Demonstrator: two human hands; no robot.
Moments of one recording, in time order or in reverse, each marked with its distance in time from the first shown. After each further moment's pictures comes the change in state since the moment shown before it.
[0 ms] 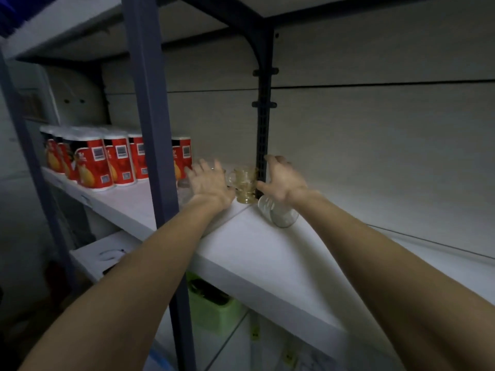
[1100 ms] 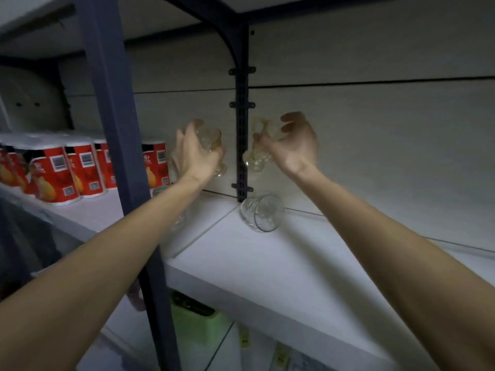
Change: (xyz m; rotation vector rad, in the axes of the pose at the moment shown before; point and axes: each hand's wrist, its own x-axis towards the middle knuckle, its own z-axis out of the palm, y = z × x) left_hand 0.021 0.009 -0.045 -1.023 0.389 0.027; right_hand 0.003 0.007 -0.057 0.458 0.590 0.174
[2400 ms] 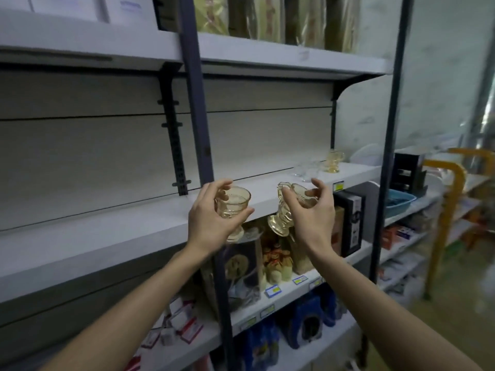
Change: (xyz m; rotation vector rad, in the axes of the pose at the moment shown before) left_hand -0.657 0.506 0.029 -0.932 -0.726 0.642; right_hand -0.491 0.069 -0.770 -0.295 0.942 0.347
